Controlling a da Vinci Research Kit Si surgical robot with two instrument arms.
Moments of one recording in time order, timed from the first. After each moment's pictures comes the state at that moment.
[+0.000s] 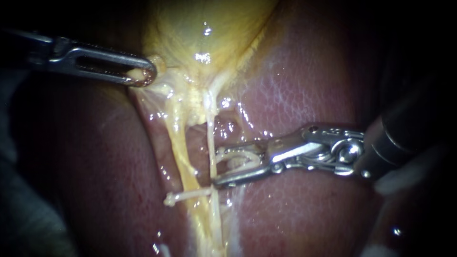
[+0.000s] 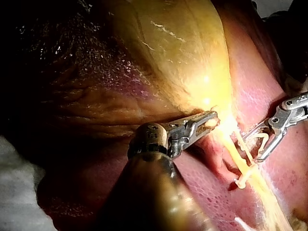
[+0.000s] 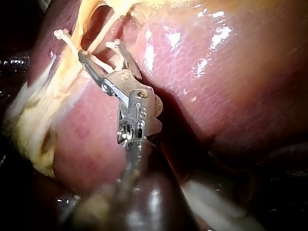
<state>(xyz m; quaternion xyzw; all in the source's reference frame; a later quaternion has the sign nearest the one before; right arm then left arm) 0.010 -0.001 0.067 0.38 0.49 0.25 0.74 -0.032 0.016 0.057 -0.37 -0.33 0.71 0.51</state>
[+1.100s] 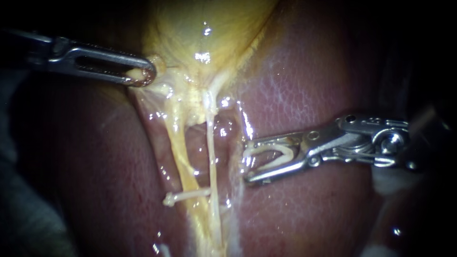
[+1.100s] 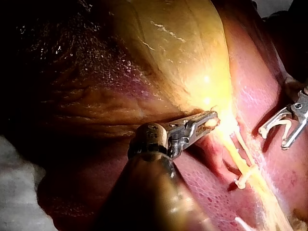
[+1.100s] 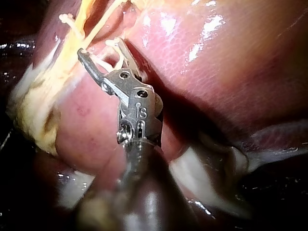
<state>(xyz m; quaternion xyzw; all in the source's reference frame) 0.006 0.001 0.061 0.39 0.50 0.23 0.74 -0.032 0.015 0.057 -0.37 -0.33 0.71 0.51</state>
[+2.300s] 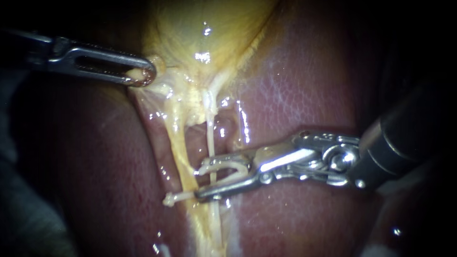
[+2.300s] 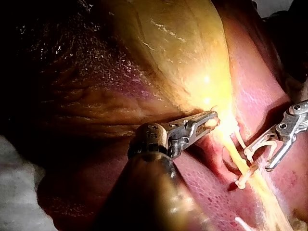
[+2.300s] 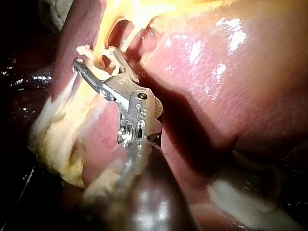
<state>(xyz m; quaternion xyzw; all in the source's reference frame) 0.013 -0.002 0.063 0.44 0.46 0.30 0.71 -0.032 0.015 0.057 -0.37 -0.33 0.71 0.51</state>
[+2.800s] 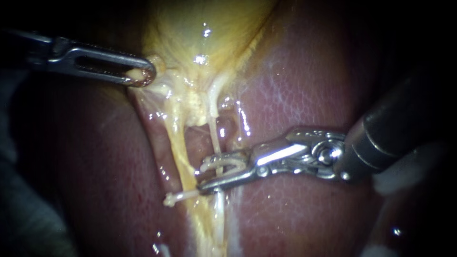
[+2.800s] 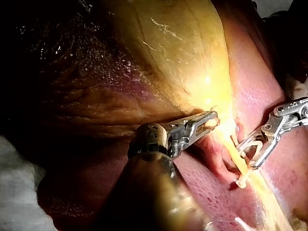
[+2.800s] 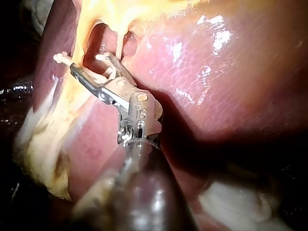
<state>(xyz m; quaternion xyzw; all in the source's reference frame) 0.013 -0.002 0.069 0.44 0.45 0.31 0.71 -0.032 0.015 0.057 -0.37 -0.33 0.71 0.51</state>
